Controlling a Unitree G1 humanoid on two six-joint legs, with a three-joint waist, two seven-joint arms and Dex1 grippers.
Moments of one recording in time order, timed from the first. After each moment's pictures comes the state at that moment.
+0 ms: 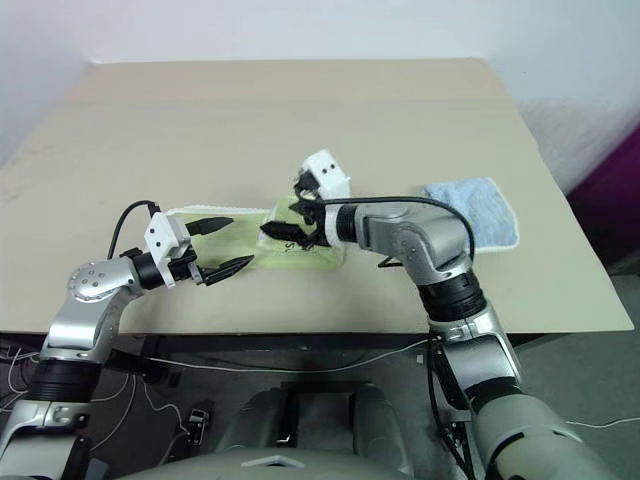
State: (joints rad) left arm -0.25 0.58 0.06 0.06 -0.30 0.01 -0.98; right arm -0.79 -0.34 0.12 -0.08 0.66 1.04 0.49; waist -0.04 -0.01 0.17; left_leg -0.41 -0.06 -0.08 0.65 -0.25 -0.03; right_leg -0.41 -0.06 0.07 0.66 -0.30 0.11
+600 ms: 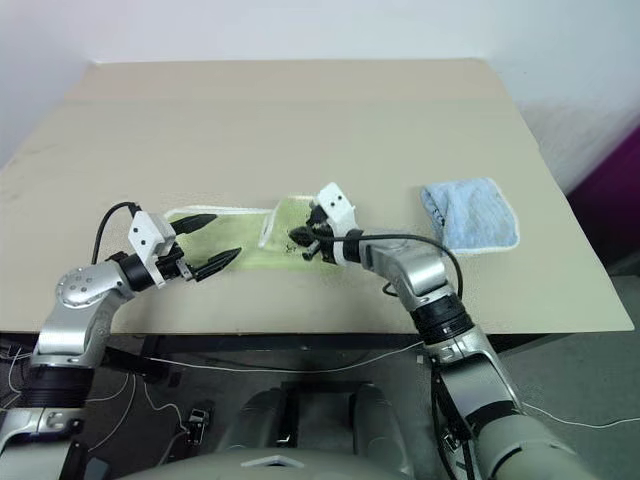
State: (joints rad) left arm -0.20 0.58 0.12 0.06 -0.33 0.02 -0.91; right arm -0.62 -0.28 0.30 0.22 0.34 0.60 0.65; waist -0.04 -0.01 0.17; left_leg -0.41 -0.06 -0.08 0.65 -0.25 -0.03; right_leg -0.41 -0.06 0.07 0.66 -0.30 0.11
